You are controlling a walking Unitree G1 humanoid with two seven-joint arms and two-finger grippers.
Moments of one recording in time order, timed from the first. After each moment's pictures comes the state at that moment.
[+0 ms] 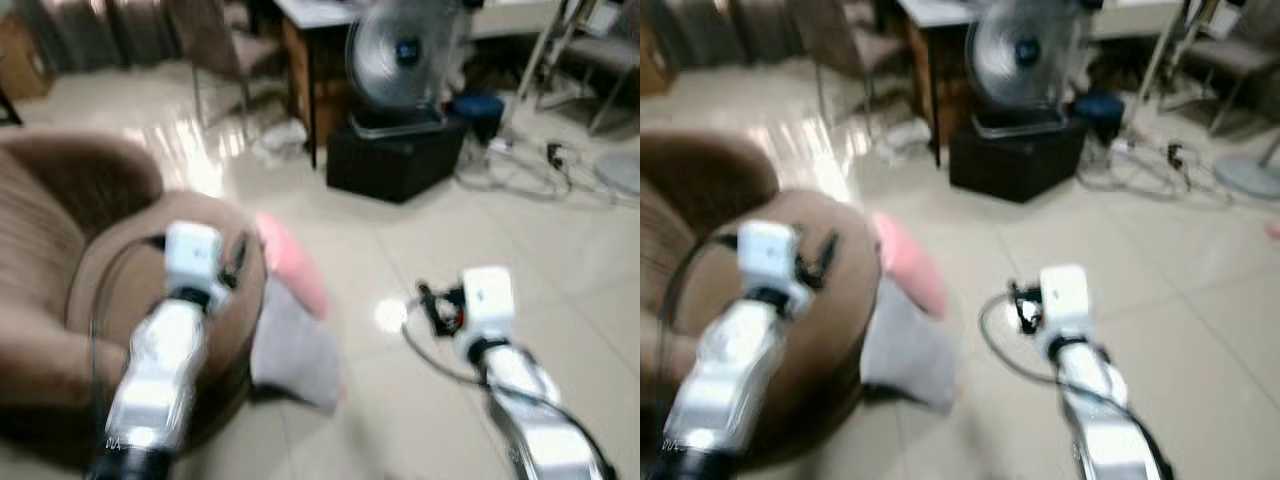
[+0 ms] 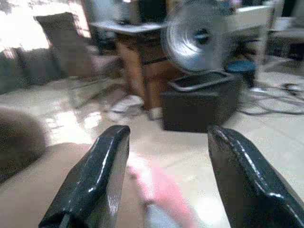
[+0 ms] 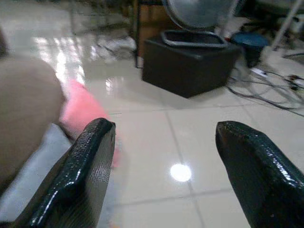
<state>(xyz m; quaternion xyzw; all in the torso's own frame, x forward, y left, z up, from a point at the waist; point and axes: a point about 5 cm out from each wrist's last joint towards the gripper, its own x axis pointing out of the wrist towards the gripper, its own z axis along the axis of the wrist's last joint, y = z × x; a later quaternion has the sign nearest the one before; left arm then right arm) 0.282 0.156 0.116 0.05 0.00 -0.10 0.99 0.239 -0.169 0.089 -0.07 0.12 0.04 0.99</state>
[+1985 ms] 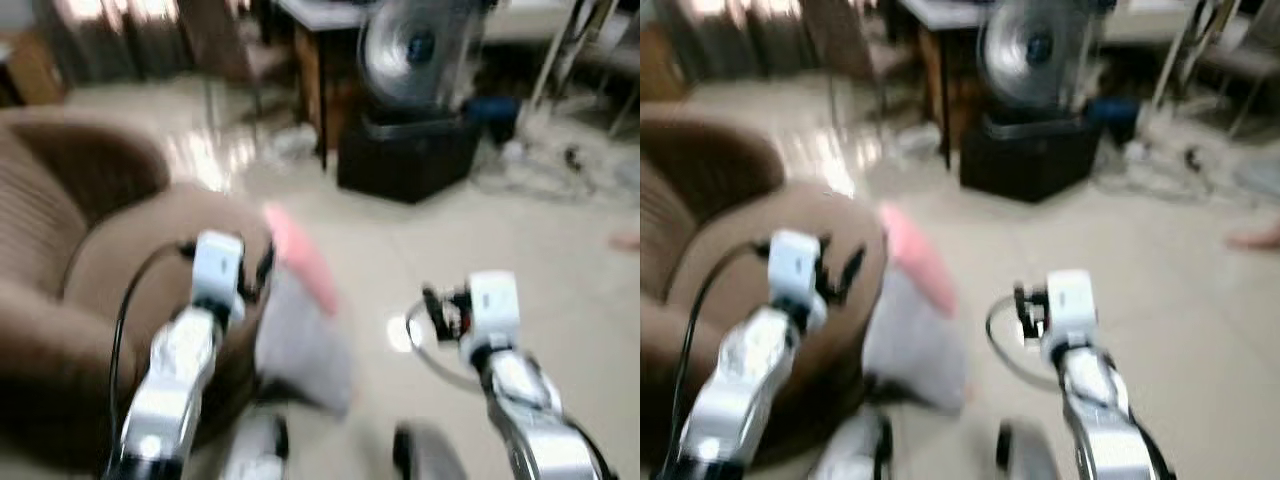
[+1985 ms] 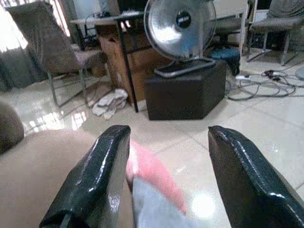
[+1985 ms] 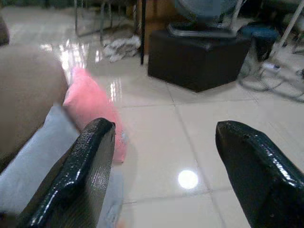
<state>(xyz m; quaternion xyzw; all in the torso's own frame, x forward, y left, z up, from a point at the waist) 0.275 0.152 0.109 0.06 0.02 -0.13 0.99 0.237 -0.163 0.084 -0.05 0.13 0.04 0.99</state>
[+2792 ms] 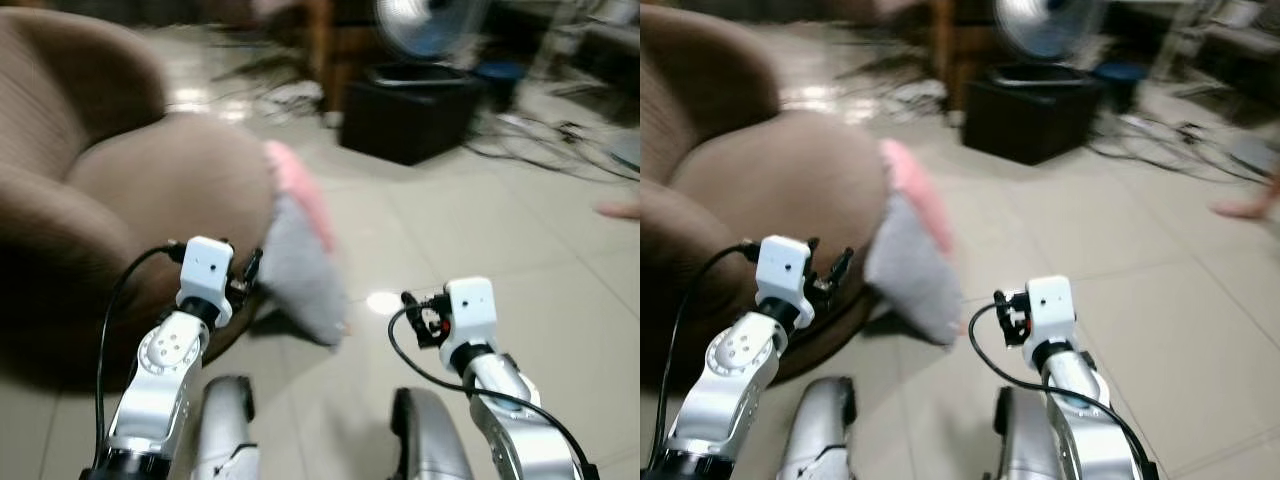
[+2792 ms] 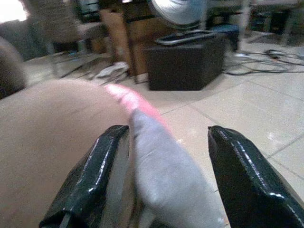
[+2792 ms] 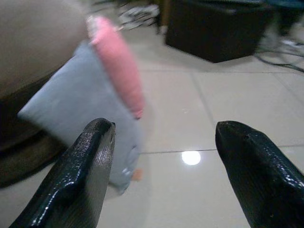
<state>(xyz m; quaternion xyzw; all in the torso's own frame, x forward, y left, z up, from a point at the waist) 0.276 0.162 0.105 0.08 0.03 -0.13 0.99 0.242 -0.149 0.079 -0.04 0.13 0.08 0.99</state>
